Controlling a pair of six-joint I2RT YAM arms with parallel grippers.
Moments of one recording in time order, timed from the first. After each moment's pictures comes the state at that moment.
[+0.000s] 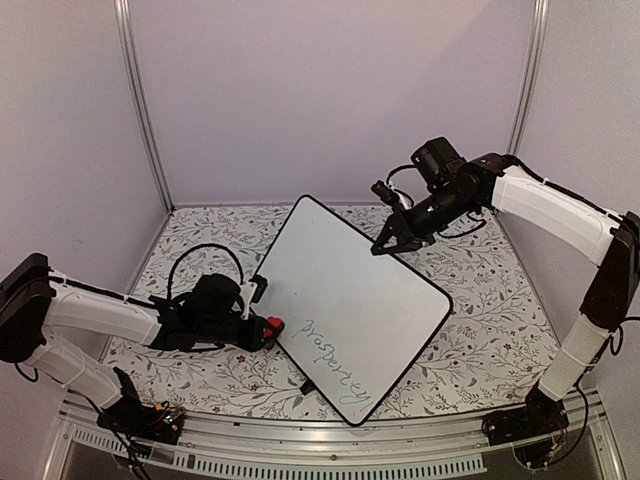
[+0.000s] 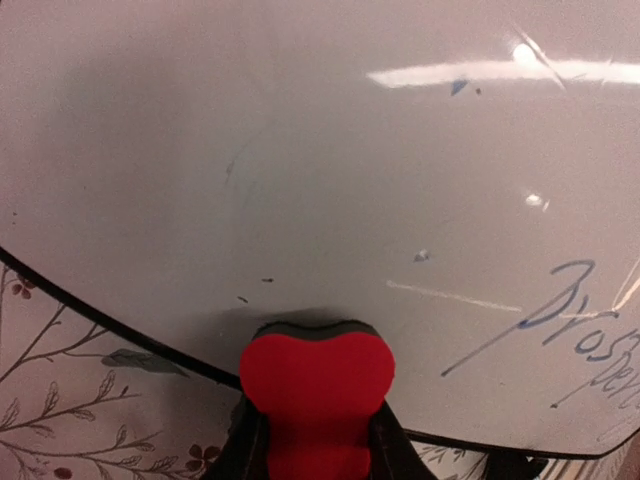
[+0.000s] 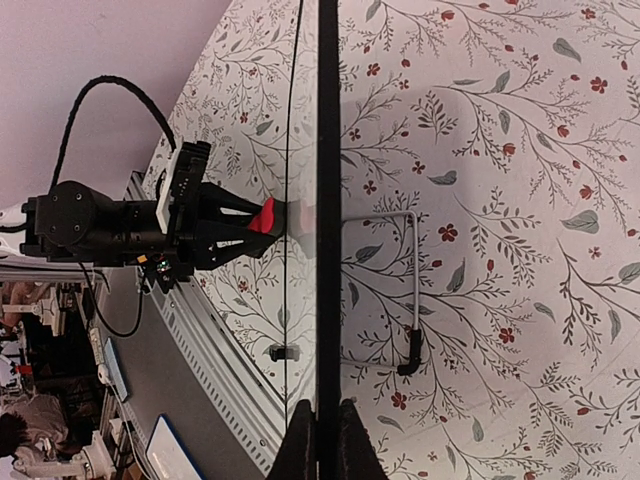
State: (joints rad) left arm -0.87 1.39 0.49 0.16 0.02 -0.49; right arm 0.64 1.69 1.61 -0.92 -0.57 0.26
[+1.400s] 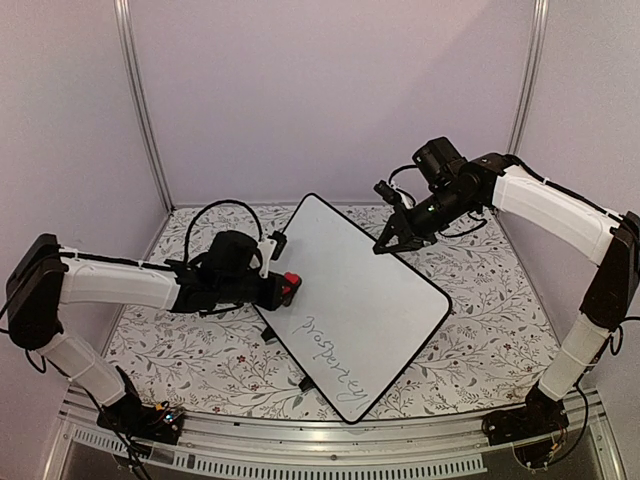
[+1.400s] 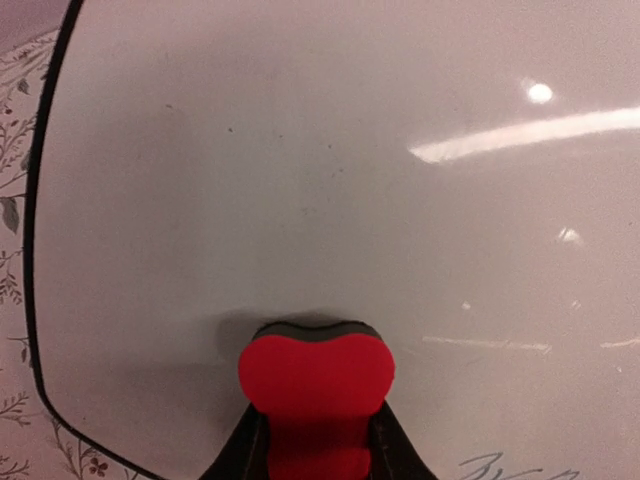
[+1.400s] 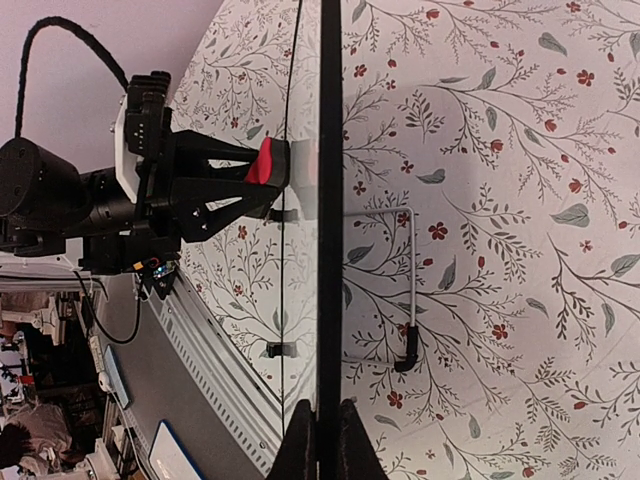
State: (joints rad) left arm -0.80 1.53 0.80 0.08 -0.01 -0.33; right arm 0.63 1.69 1.61 -0.92 -0.56 0.27
